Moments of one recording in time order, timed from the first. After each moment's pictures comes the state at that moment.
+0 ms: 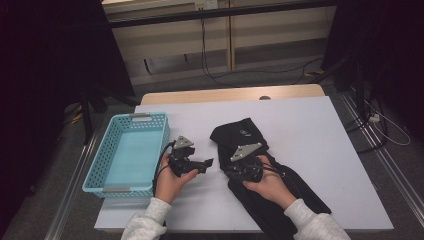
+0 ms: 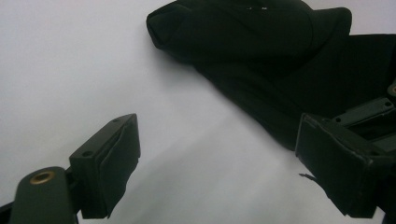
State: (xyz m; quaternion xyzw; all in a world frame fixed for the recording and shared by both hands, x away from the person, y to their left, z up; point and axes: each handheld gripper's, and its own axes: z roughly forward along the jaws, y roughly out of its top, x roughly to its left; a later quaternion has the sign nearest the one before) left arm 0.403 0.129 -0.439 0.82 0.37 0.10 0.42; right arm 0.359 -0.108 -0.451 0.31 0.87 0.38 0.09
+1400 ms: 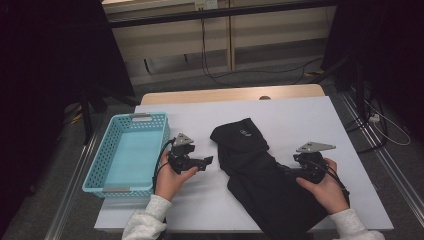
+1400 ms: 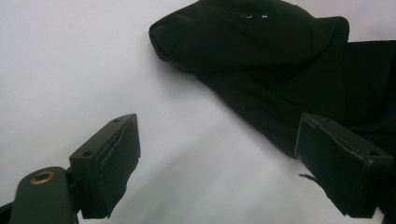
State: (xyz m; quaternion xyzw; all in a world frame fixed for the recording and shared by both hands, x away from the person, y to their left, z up) left arm 0.408 0.128 -0.435 0.82 0.37 0.10 0.43; right arm 0.324 -0.256 -0.442 0.50 0.76 0.36 0.18
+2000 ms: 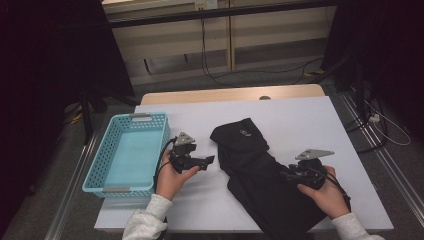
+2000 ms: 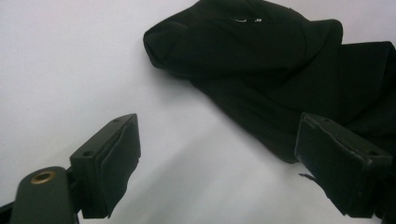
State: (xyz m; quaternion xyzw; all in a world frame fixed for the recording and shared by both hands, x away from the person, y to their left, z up) left arm 0.409 0.126 -0.430 0.82 0.36 0.11 0.43; right arm 0.311 -0.254 -0.453 0.49 0.78 0.35 0.15
